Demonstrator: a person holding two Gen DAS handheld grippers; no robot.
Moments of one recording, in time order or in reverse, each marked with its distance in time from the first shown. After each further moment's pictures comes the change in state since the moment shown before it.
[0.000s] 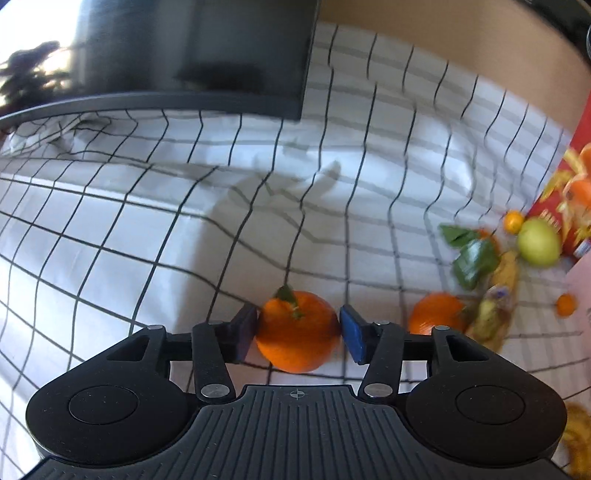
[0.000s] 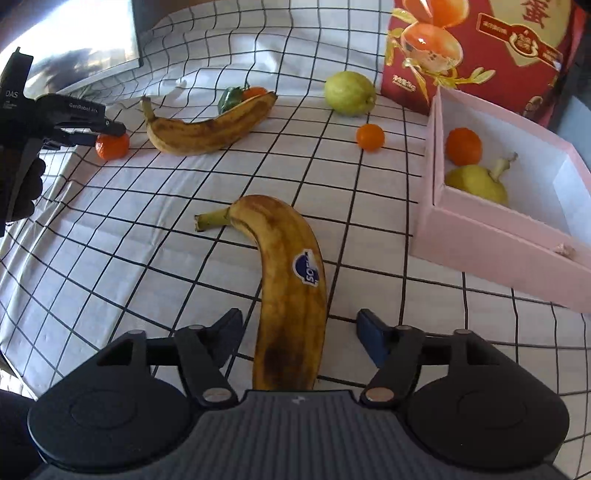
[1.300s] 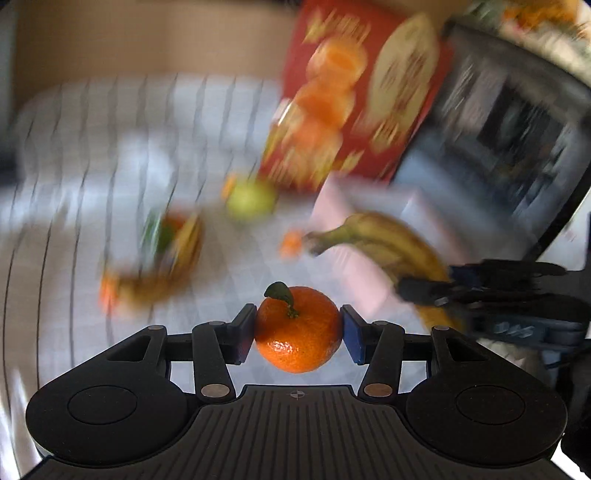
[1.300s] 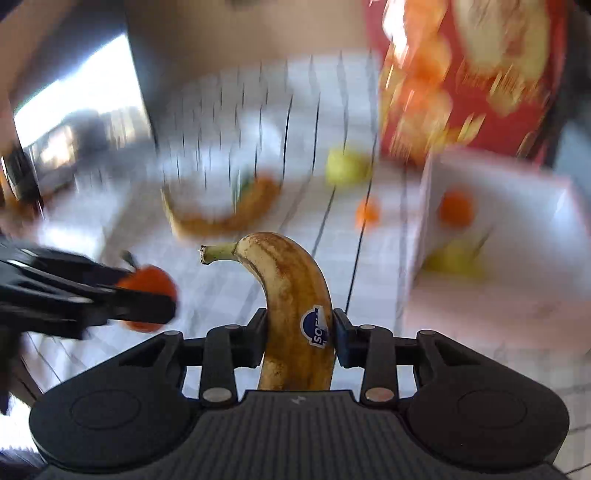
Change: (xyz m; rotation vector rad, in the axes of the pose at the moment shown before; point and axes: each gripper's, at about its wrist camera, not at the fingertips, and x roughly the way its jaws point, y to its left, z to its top) left arm -0.135 -0.162 -0.035 0.320 -0.044 -0.513; right arm -0.080 -0.046 0.055 0.078 -0.259 0.122
